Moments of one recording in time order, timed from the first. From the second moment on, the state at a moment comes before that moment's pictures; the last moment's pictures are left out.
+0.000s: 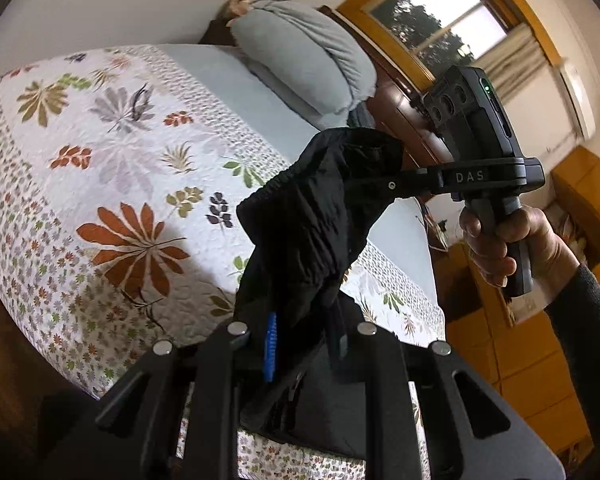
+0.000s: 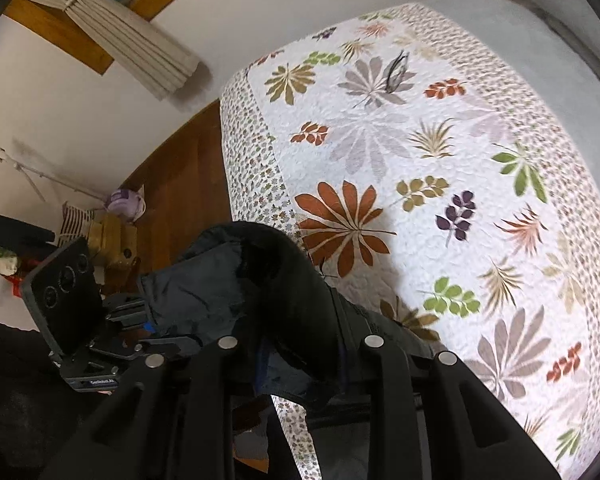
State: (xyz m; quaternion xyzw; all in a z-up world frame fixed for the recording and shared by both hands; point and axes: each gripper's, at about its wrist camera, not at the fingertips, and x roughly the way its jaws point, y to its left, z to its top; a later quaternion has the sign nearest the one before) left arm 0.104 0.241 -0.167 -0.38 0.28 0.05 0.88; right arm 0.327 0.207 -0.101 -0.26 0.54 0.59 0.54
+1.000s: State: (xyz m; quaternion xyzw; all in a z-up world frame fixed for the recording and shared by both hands) left arm 0.122 0.126 -0.118 -0.24 0.31 -0.01 0.92; right arm 0.324 0.062 -0.061 -0.21 0.51 0.55 0.63
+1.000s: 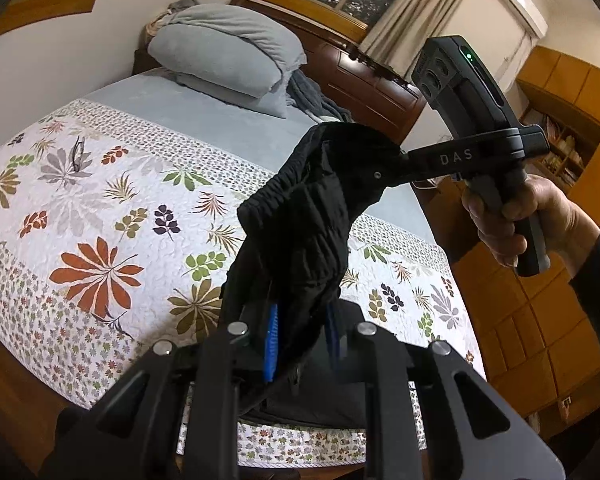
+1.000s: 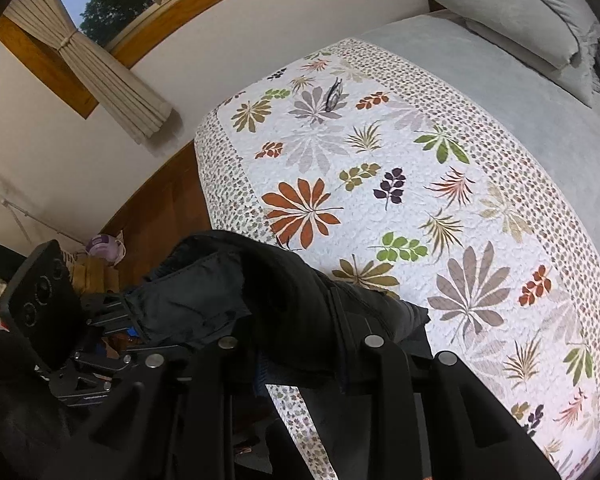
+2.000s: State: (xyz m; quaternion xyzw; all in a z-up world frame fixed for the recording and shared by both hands) left arm 0.147 0.031 -0.113 -0.15 0.35 -0.07 0.92; right arm 0.335 -0.046 -0.076 -0.20 0.49 0.50 0.68
